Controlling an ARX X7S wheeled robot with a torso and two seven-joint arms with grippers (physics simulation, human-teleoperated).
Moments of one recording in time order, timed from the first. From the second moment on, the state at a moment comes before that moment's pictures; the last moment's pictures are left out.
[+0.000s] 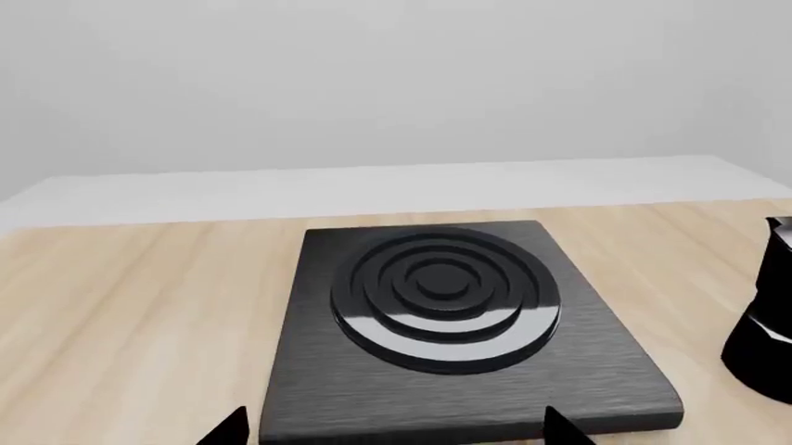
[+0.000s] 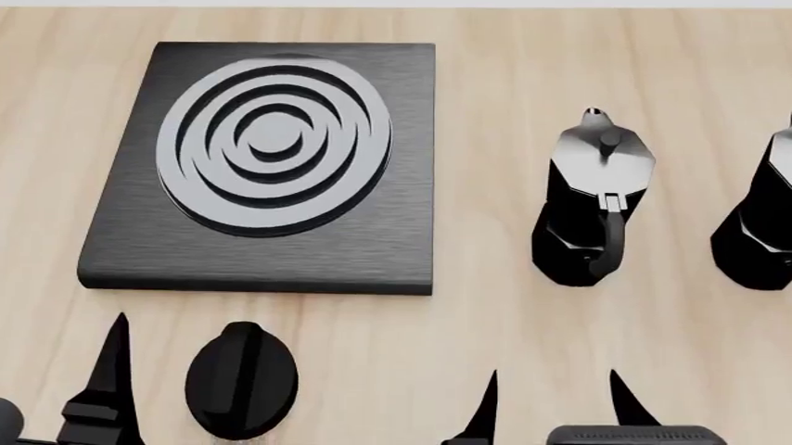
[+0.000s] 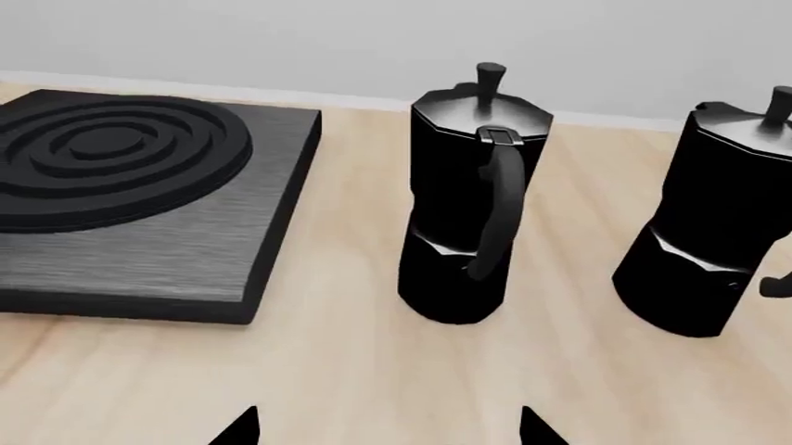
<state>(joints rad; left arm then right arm) -0.15 -0.51 0.17 0.88 -0.66 -0.69 -0.57 0.08 0.42 -0.27 -0.48 0.39 0.44 0.44</state>
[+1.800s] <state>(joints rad) -0.17 -0.52 0.15 0.86 -0.73 -0.71 -0.63 0.33 0.80 0.13 -0.16 0.74 0.64 0.12</state>
